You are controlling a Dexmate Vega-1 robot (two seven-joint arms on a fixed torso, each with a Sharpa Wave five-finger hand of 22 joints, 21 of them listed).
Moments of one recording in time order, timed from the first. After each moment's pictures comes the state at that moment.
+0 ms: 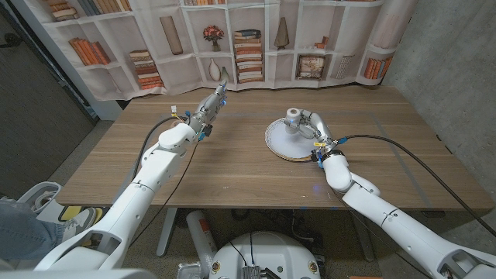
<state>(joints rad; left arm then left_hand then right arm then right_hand) 0.85 0.39 0.22 -1.53 -0.33 0.03 -0.15 0.34 0.02 -0.09 0.10 0.39 -0.16 0.08 0.20 0.19 -0.17 0.05 0.20 0.19 -0.17 0.06 0.19 0.18 -0.17 -0.01 0.19 0.18 -0.93 -0.53 -0.54 -1.49 -0.16 0.22 -0.49 0.88 0.00 0.21 -0.12 0.28 0.70 -0.08 0.21 0.19 0.82 -0.10 0.27 0.19 0.82 -0.10 0.25 0.23 0.75 -0.07 0.37 0.21</state>
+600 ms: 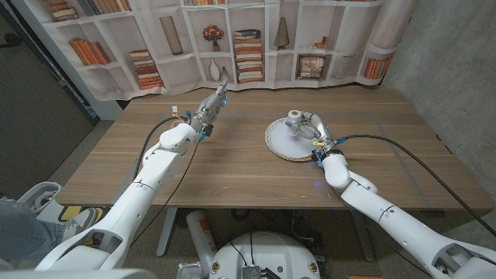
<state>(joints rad) 0.84 0.39 0.22 -1.52 -0.32 0.03 -0.15 0.34 0.03 -0.09 0.10 0.39 -0.16 0.08 0.20 0.19 -0.17 0.05 0.20 0.19 -0.17 0.06 0.19 0.18 -0.17 -0.01 0.19 0.18 -0.89 -0.52 -0.56 -1.43 -0.15 0.19 -0.51 0.88 0.00 0.21 -0.12 0.28 0.70 -0.08 0.21 0.19 0.82 -0.11 0.26 0.19 0.82 -0.10 0.24 0.22 0.74 -0.08 0.37 0.21</state>
